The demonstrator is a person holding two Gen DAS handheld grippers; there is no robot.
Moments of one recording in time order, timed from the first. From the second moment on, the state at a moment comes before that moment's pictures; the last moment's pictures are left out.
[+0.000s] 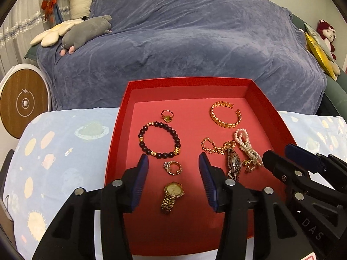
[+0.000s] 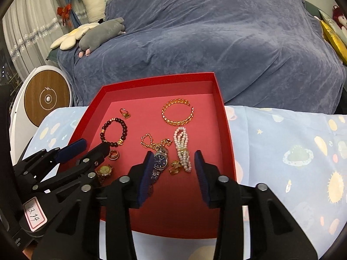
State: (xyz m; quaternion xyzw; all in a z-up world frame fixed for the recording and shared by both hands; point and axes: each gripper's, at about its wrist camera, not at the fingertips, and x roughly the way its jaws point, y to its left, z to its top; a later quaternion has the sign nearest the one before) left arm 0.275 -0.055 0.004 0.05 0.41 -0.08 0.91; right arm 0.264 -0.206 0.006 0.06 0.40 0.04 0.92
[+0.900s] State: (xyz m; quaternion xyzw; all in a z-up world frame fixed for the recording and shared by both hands) left arm 0.133 -0.030 0.030 0.07 0.41 -0.07 0.91; right arm 0.116 -0.194 0.041 0.02 0.38 0.01 0.92
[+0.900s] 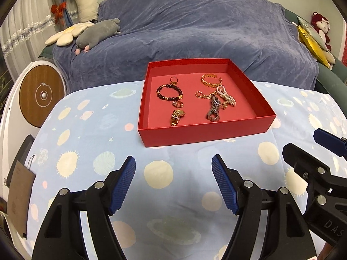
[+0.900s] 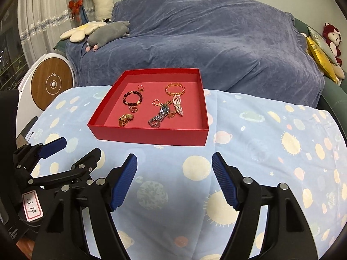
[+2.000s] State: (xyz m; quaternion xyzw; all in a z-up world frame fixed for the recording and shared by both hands) left arm 0.132 -0.024 0.020 0.06 0.43 -0.06 0.90; right arm 0.116 -0.190 0.029 0.02 0.39 0.00 0.92
